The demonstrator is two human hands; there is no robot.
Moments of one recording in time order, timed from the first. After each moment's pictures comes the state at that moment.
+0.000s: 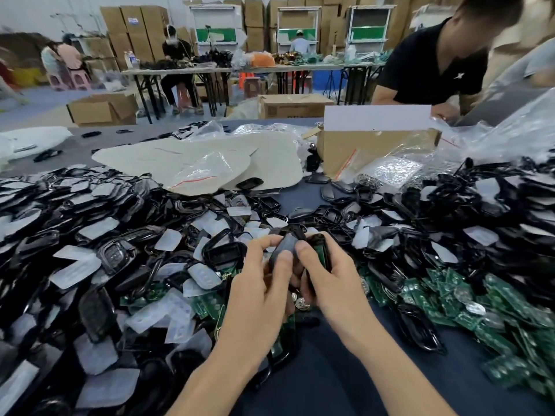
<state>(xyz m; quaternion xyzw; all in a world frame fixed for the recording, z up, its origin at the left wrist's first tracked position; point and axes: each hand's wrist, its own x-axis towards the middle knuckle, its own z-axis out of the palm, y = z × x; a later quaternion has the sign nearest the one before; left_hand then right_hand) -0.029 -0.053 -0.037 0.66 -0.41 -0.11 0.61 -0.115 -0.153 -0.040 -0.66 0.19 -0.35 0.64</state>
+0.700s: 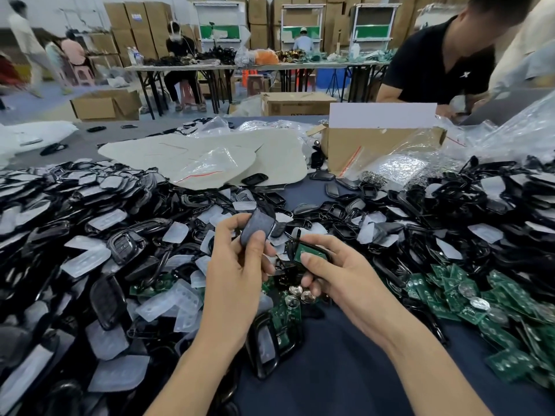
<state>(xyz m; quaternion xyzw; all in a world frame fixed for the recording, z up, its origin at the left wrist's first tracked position) -0.005 -0.045 -0.029 0.61 -0.38 -0.07 0.69 -0.124 -0.165 -0.037 -0.58 0.18 -0.25 0.75</state>
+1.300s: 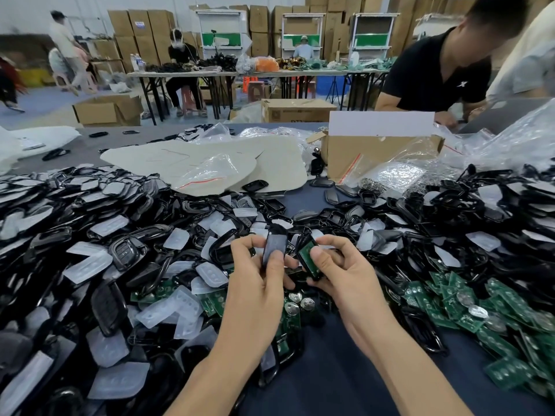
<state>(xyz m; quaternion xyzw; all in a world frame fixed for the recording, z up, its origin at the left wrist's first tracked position) -0.024 -0.050 -0.039 0.66 -0.40 -0.08 0.63 -0.120 -0.160 -0.040 -0.54 0.21 -0.36 0.73</state>
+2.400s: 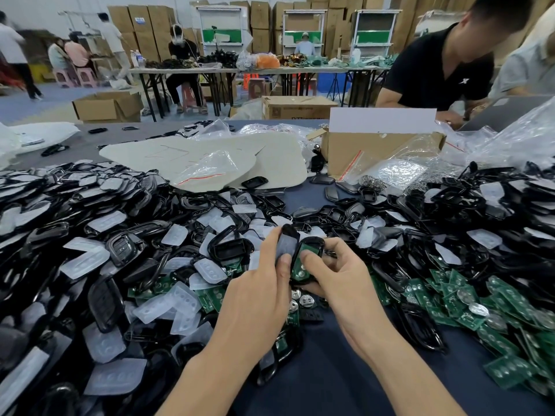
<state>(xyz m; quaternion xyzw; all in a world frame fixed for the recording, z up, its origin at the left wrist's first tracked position) -0.027 -0.042 -0.034 0.78 -0.49 0.04 0.37 -0.119 -0.151 -0.039 -0.59 0.22 -0.34 0.69</state>
